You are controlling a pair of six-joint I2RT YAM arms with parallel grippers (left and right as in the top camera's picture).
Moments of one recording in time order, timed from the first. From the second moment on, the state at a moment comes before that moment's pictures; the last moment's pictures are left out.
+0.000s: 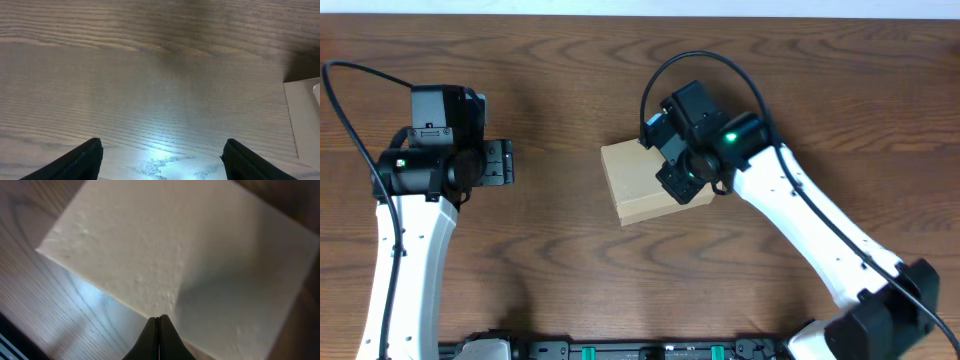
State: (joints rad) left arm 0.03 1.31 1.25 -1.02 -0.07 0.01; right arm 0.59 1.66 1.47 -1.08 -0.11 -0.17
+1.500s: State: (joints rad) left arm 0.03 1.31 1.26 -1.02 -0.09 0.01; right arm 0.49 1.76 1.59 -0.84 0.12 -0.02
